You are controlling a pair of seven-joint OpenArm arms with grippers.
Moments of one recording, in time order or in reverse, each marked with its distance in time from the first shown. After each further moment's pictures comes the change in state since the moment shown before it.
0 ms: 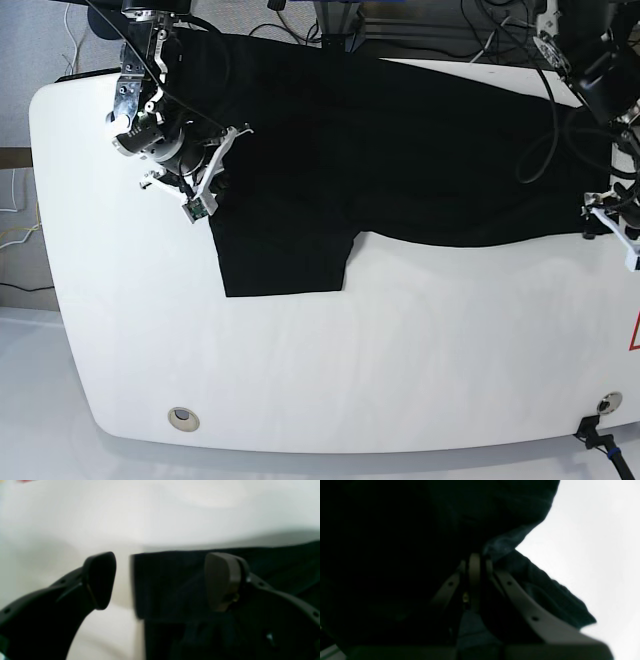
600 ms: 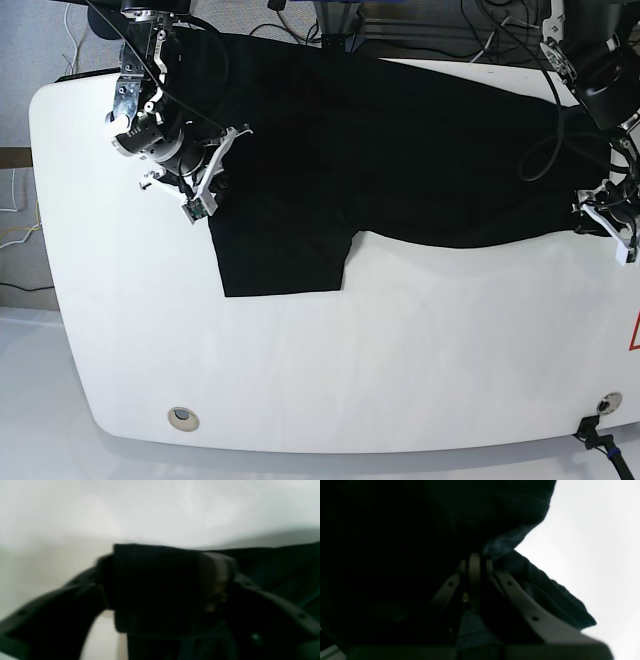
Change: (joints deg) left arm -1.2 -1.6 2.5 -10.8 -0.2 0.0 -6.7; right arm 0.0 0.1 0.1 0.0 0.0 0.0 0.0
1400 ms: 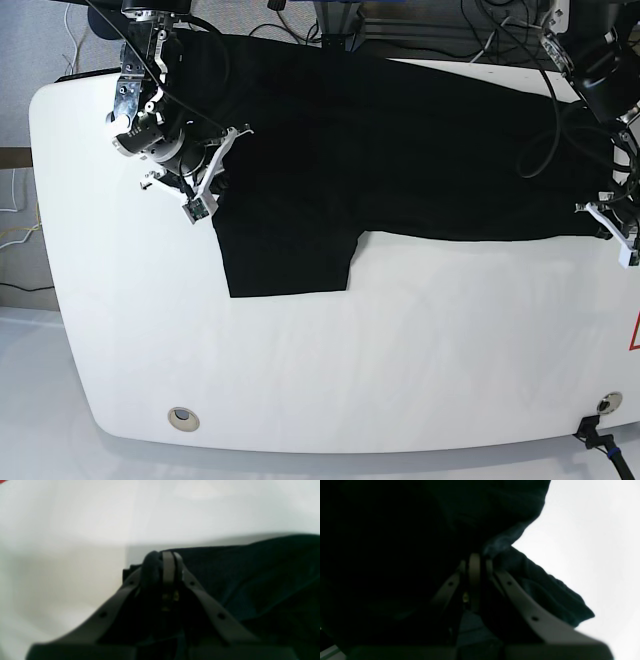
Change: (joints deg) left arm 2.4 0.3 0.0 6.3 -0.2 0.0 0.0; right arm 0.0 -0.1 0.0 0.0 0.0 0.0 0.0
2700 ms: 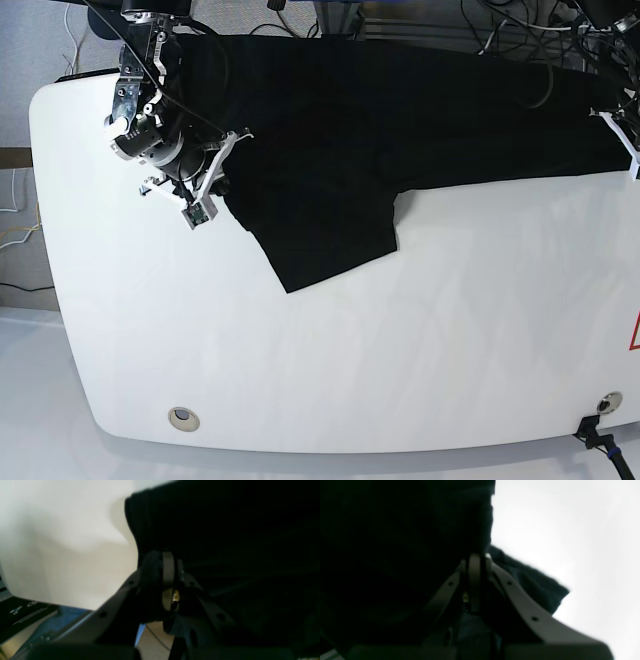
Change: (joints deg) left arm 26.0 1.1 -7.3 23.3 -0.2 -0.4 9.6; right arm 0.9 0.0 0.1 1.0 0.4 0.0 -0.1
